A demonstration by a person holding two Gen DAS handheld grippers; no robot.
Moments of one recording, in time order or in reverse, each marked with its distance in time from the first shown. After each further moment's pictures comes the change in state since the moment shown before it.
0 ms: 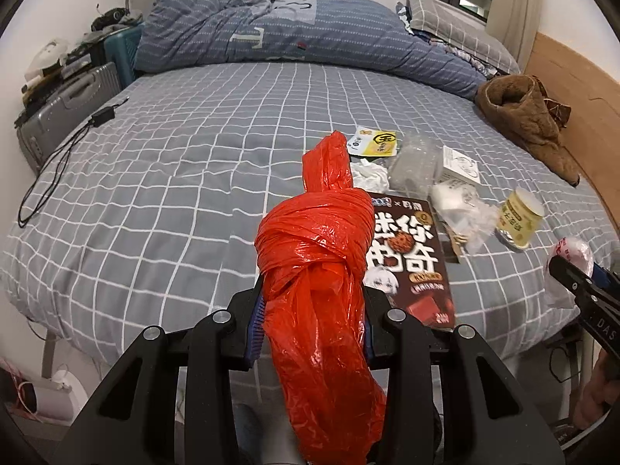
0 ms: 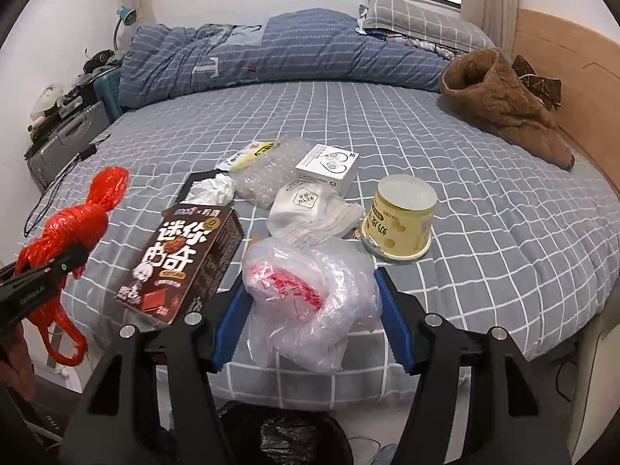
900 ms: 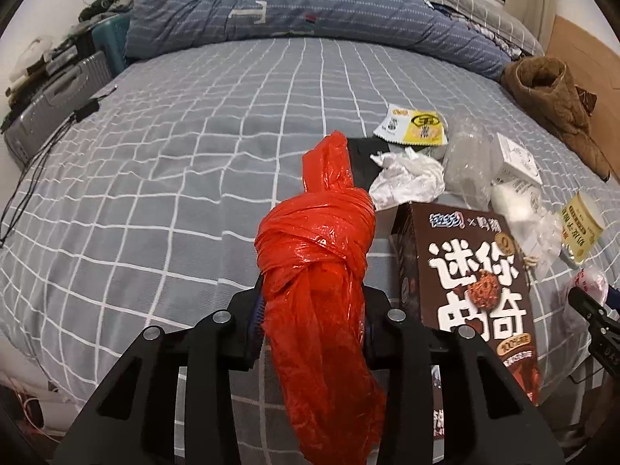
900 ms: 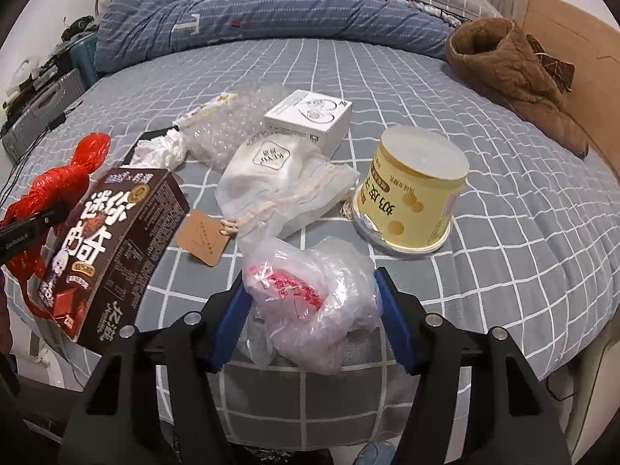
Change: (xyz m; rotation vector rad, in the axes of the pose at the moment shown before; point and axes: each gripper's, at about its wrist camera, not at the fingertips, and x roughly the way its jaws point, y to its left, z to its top) left arm 0.098 0.017 0.031 0.016 0.063 0.045; right arm 0.093 -0.015 -0.003 -0.028 0.125 -0.050
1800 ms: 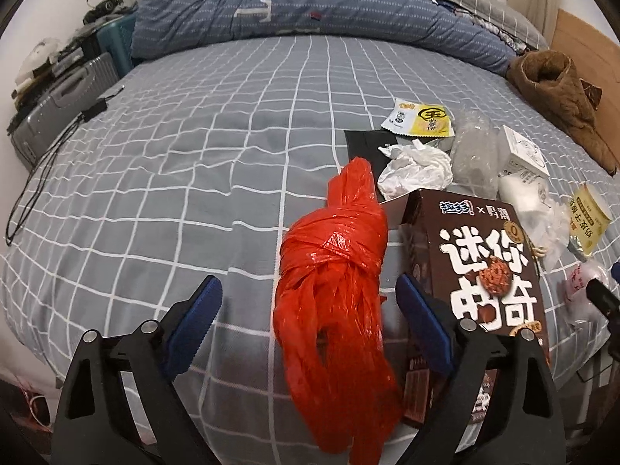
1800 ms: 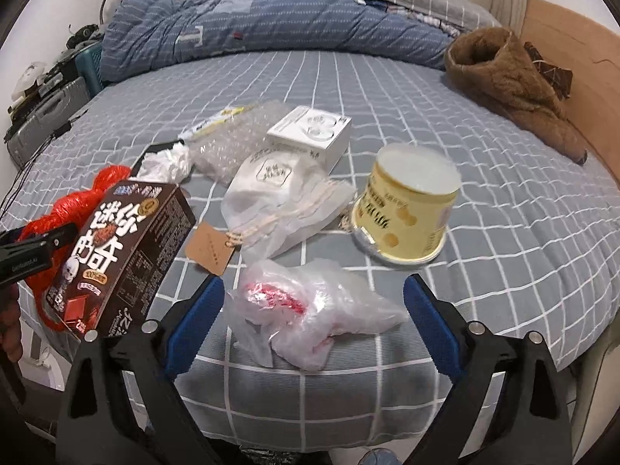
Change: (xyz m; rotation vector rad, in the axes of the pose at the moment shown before) left arm 0.006 0.000 -0.006 0.011 0.016 0.036; right arm -0.007 -0.001 0.002 0.000 -0.032 0.010
